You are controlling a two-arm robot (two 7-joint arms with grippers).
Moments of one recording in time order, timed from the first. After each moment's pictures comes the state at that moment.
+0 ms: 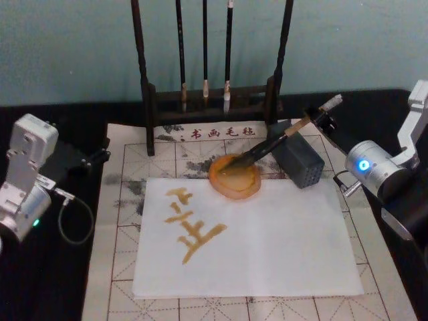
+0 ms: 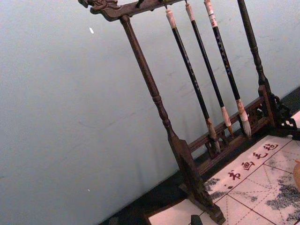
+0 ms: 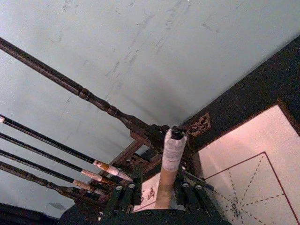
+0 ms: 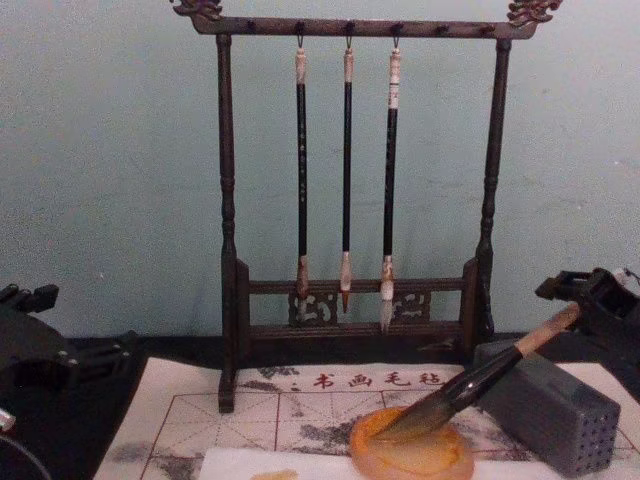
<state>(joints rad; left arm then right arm) -0.20 0.60 0.45 -1.41 -0.25 -0.12 0.03 0.34 0.26 -0.23 -1.24 1.19 0.25 0.07</state>
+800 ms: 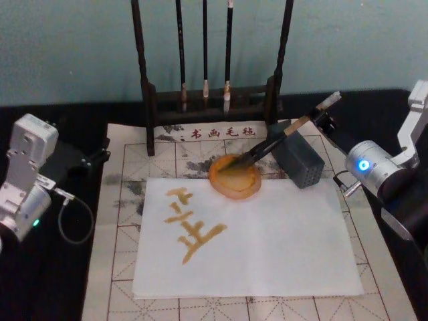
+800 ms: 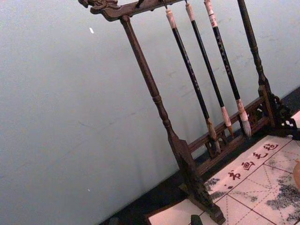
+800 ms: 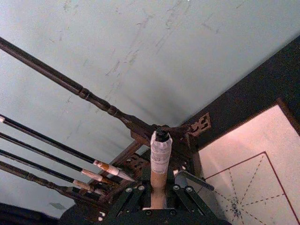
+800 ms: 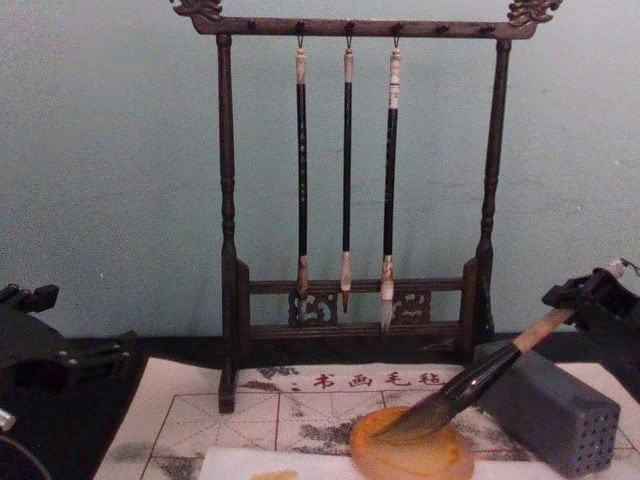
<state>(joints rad) -0.20 0.60 0.45 -1.41 -0.25 -0.12 0.03 0.34 0.26 -0.23 -1.24 1.19 0.25 0.07</state>
